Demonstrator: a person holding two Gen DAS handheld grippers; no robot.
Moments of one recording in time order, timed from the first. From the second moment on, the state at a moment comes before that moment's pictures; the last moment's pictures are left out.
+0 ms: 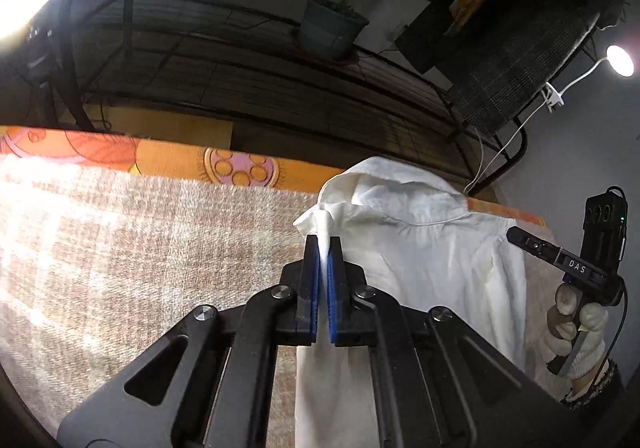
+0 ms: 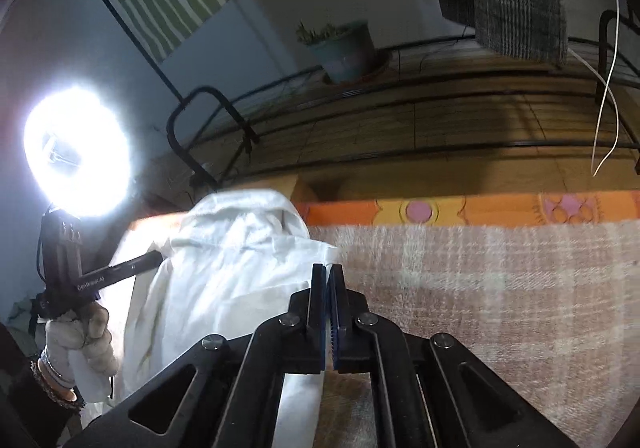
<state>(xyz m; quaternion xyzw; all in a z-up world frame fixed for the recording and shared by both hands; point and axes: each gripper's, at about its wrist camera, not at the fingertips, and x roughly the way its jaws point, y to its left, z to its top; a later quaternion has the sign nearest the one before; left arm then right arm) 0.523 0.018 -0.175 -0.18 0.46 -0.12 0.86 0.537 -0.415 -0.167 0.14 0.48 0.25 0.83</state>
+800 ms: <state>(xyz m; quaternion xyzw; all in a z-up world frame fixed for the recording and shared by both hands) 0.336 0.011 -0.059 -0.12 0.40 -0.15 0.90 0.366 -0.433 -0.021 0.11 0.41 0.26 0.86</state>
